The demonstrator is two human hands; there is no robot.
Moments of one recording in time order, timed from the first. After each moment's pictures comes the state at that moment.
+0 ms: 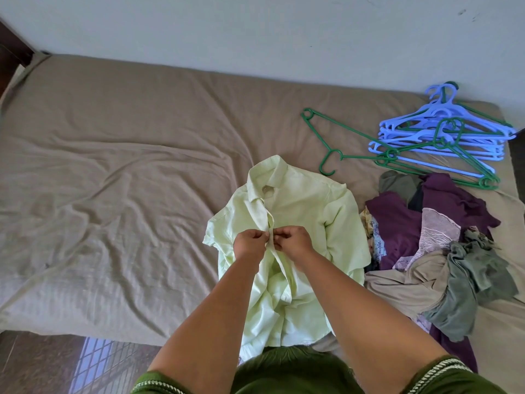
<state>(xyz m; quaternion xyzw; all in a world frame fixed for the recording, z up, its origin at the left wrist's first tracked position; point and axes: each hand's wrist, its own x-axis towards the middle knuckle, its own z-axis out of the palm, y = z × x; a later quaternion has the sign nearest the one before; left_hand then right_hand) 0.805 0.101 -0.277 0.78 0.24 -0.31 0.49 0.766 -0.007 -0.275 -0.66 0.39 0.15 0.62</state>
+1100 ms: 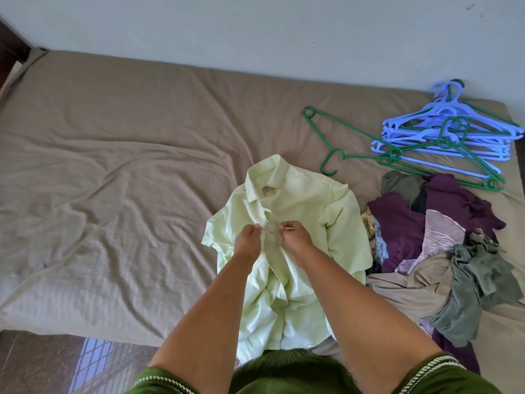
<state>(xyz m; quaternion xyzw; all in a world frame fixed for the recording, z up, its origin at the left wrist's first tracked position) 0.816 0.106 -0.282 0.77 0.18 -0.36 0.49 0.783 -0.016 -0.290 -0.63 0.47 0.18 0.59</state>
